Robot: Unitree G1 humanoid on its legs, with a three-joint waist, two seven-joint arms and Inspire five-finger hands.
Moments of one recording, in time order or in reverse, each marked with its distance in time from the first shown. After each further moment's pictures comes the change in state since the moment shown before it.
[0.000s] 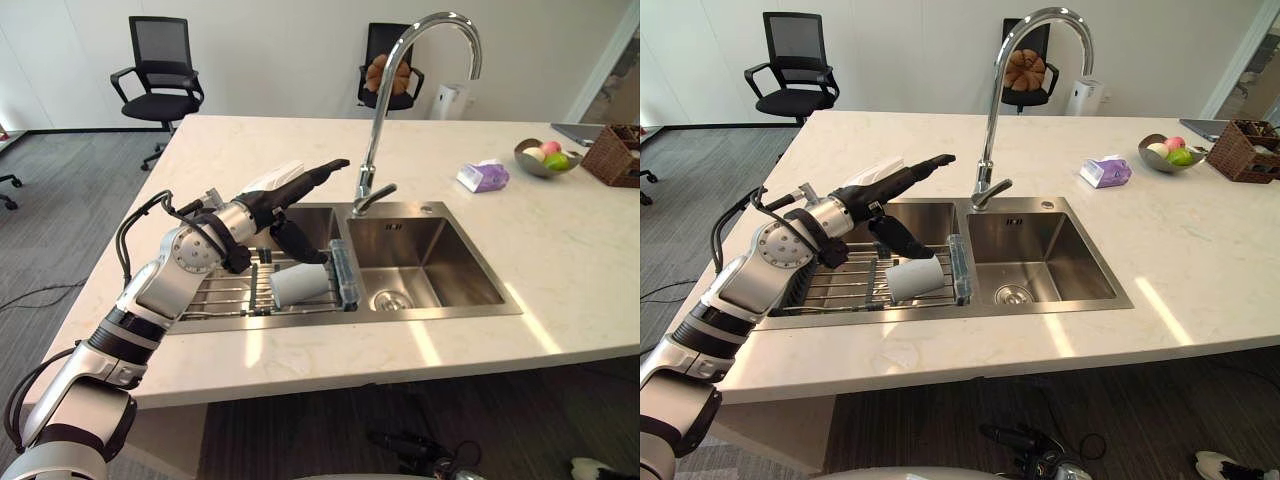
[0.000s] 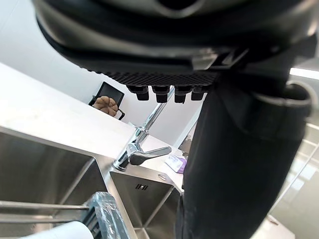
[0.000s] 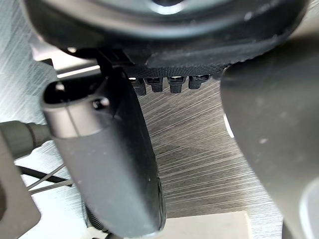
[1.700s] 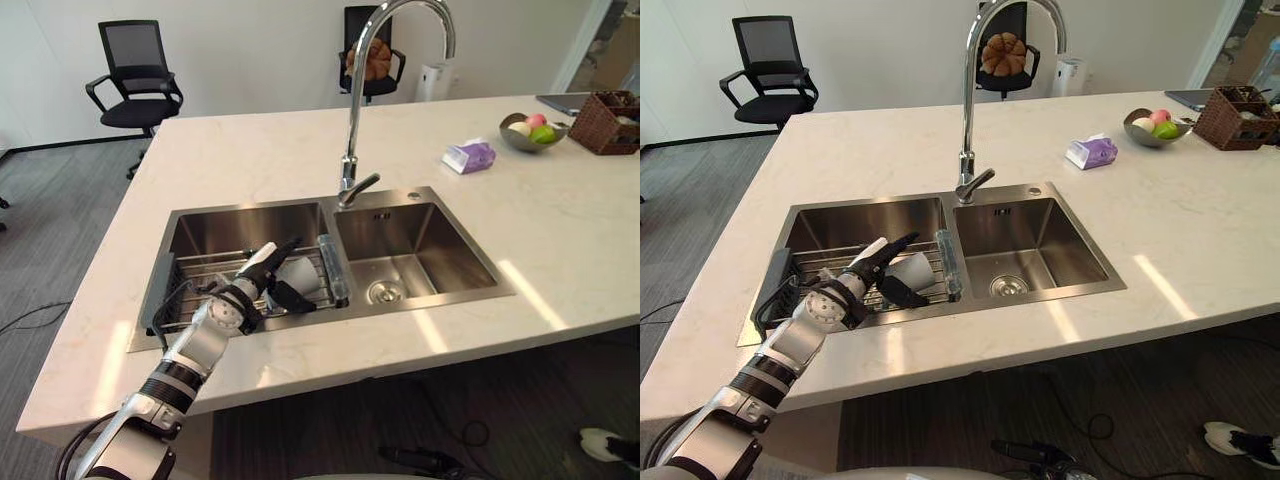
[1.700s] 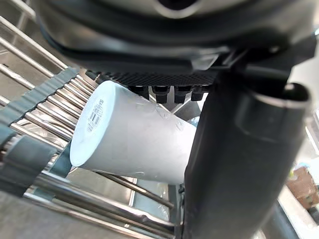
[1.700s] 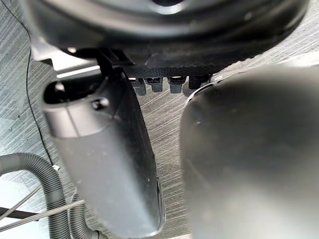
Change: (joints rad) left arm 0.234 -0.218 -0.008 0.242 0.088 0.204 0.215; right arm -0.008 -0.033 0.027 0.036 -0.012 0.066 -0.063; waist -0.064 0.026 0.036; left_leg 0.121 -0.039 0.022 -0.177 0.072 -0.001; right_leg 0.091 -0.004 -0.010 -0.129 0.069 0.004
